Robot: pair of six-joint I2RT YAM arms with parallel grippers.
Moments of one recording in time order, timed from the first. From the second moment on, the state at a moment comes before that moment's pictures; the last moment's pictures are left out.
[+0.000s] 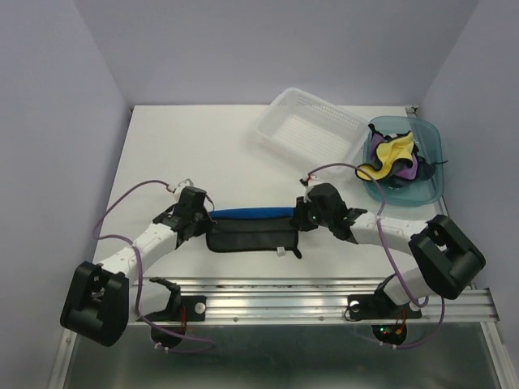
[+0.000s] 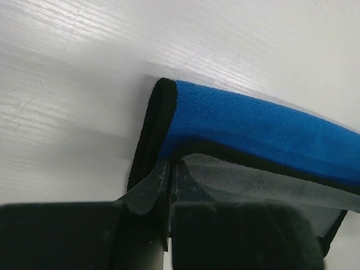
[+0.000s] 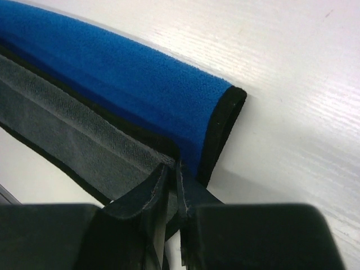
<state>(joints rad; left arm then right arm) -0.39 1.13 0.52 -0.33 -0.15 -0.81 0.67 1.44 0.62 0.13 -0.08 0.44</state>
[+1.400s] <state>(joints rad) -0.41 1.18 0.70 -0.39 -0.13 -0.82 0.72 1.61 0.84 0.01 -0.37 0.41</state>
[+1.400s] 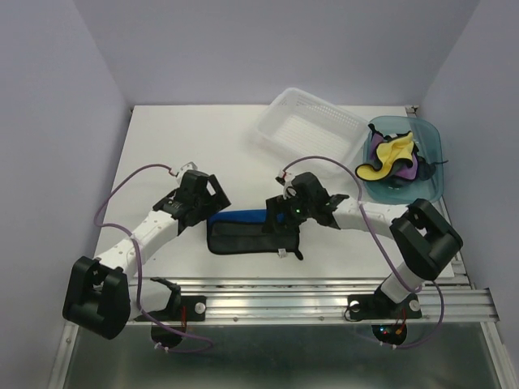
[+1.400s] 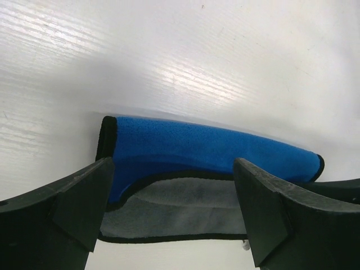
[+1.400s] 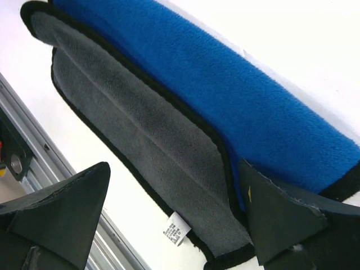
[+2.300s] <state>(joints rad) -0.37 1.17 0.63 -0.39 -0.13 -0.82 0.84 1.38 0.66 -0.14 -0.38 0.32</state>
